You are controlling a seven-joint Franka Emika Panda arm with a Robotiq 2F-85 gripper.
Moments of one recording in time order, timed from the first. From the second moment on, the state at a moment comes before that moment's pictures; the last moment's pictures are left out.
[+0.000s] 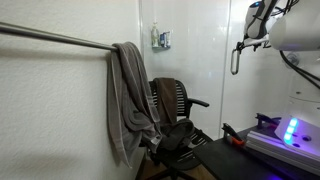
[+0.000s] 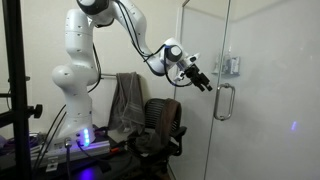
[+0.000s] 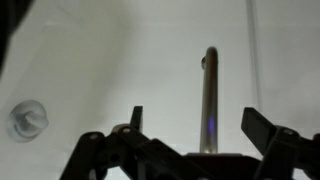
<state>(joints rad) -0.84 0.01 0.06 -2.27 -0.82 3.03 0.62</state>
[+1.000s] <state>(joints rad) -0.79 0.13 0.07 -2.10 -0.82 2.98 0.71</state>
